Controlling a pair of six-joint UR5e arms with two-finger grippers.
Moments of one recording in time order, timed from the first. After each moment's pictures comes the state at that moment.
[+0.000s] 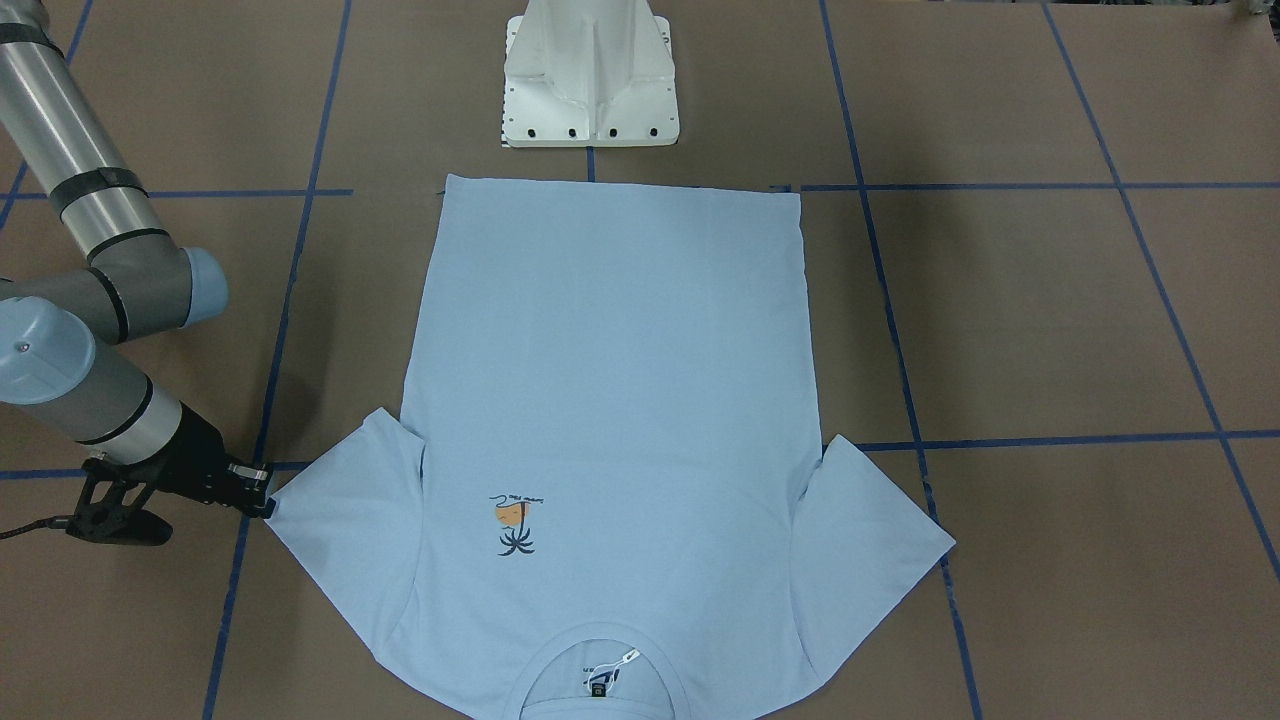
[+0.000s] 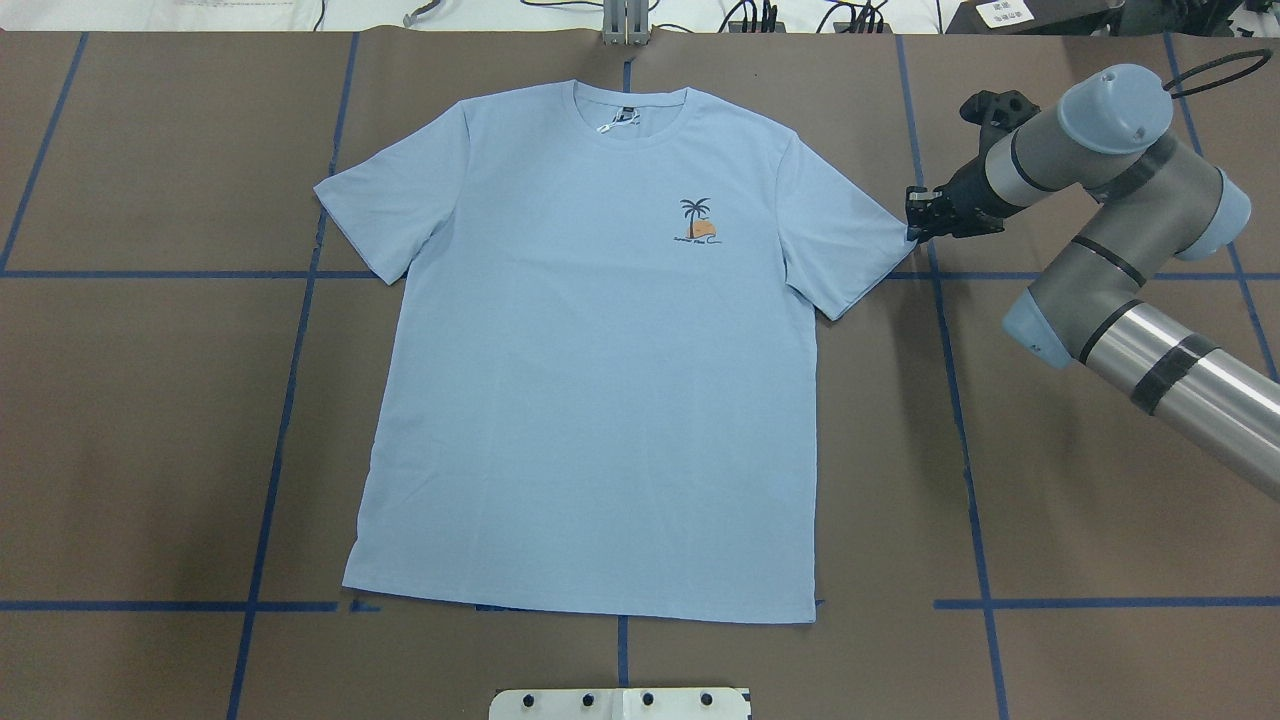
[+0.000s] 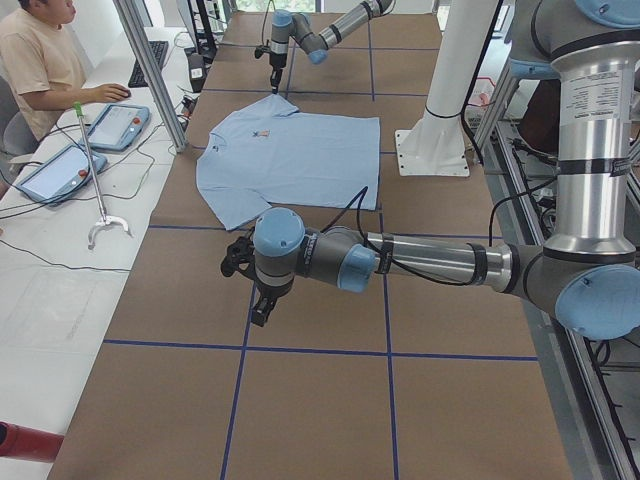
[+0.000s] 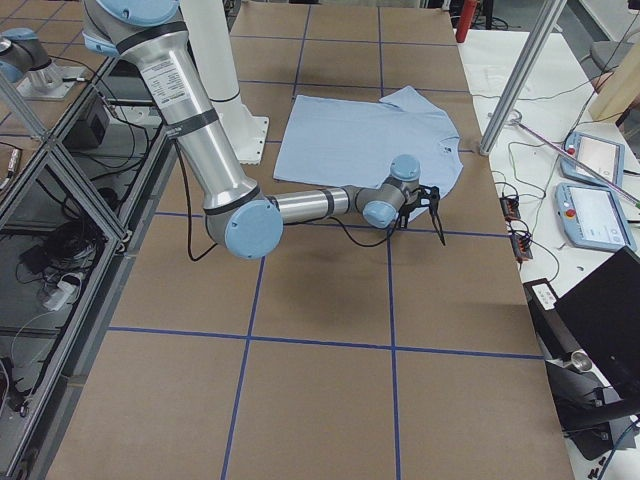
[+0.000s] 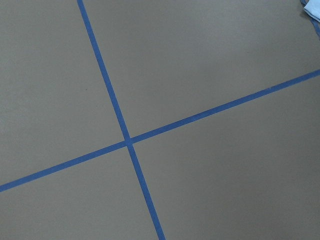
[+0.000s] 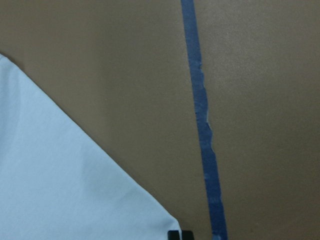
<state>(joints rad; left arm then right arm) -1.55 -1.50 -1.73 -1.77 -2.42 0.13 0.94 -1.10 1.18 -0.82 2.14 1.12</state>
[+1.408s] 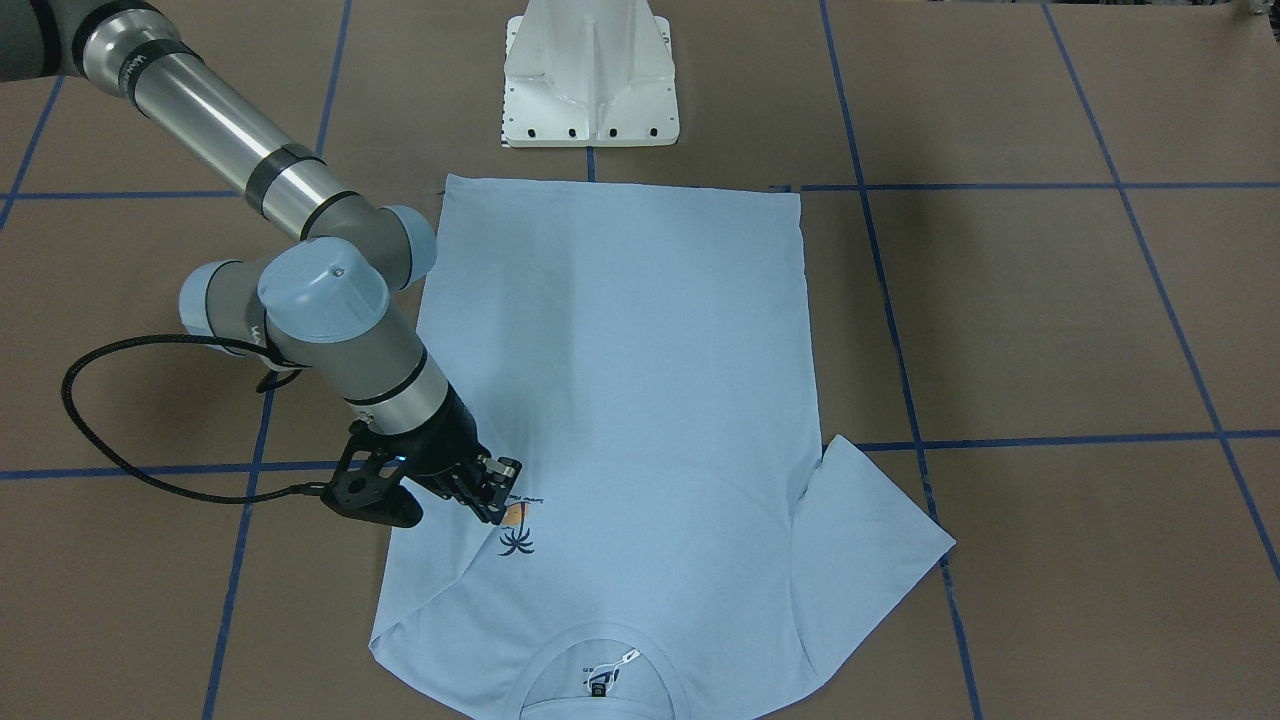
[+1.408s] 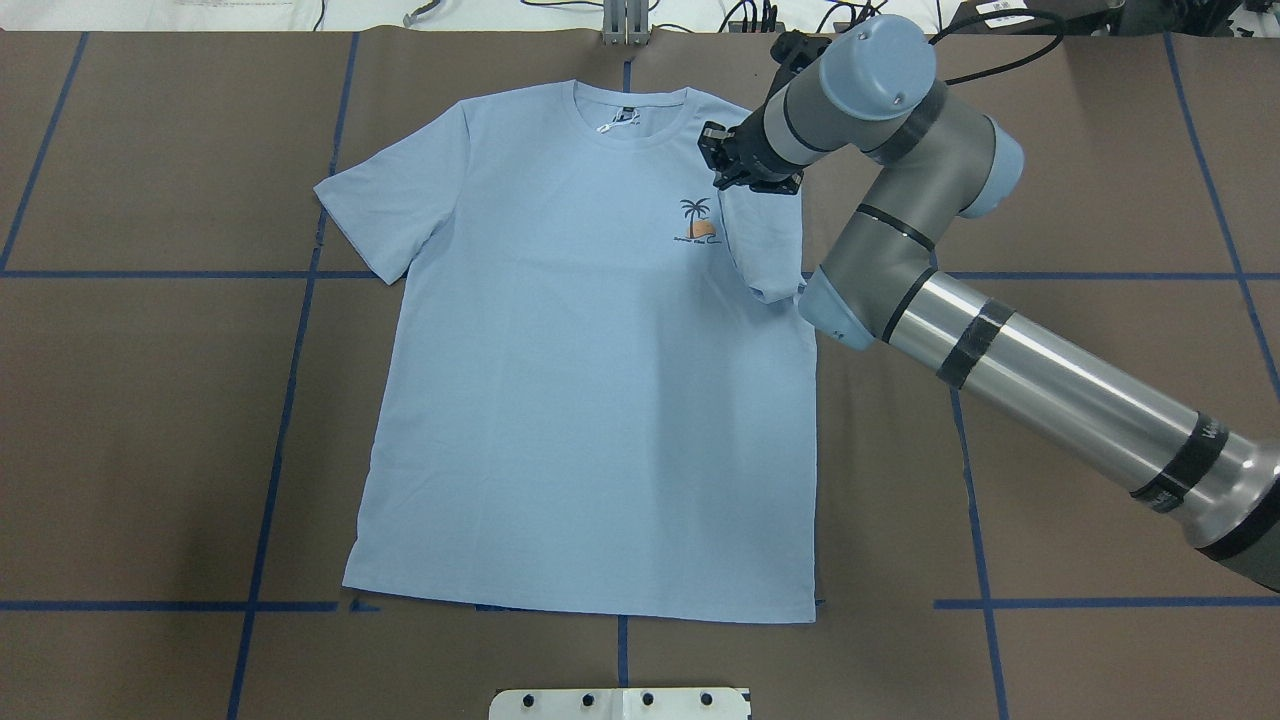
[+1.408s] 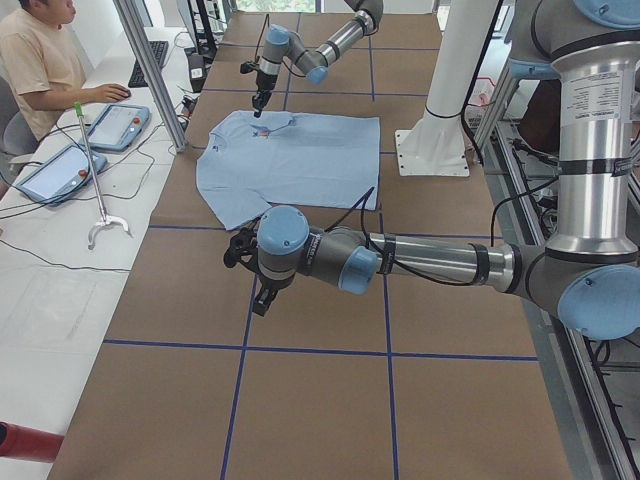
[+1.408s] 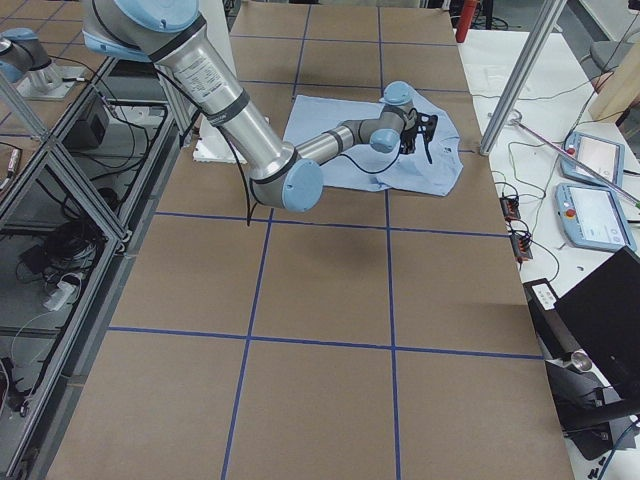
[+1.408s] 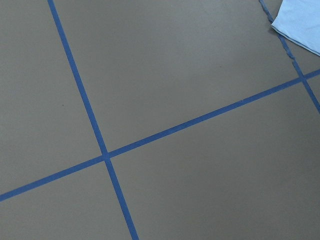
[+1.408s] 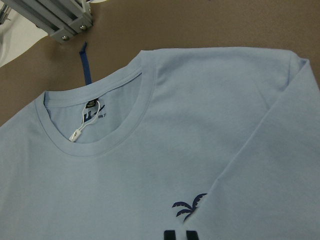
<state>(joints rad) -1.55 -1.49 -1.73 -1.84 -2.49 0.06 0.75 -0.76 1.16 -0.90 1.84 1.49</state>
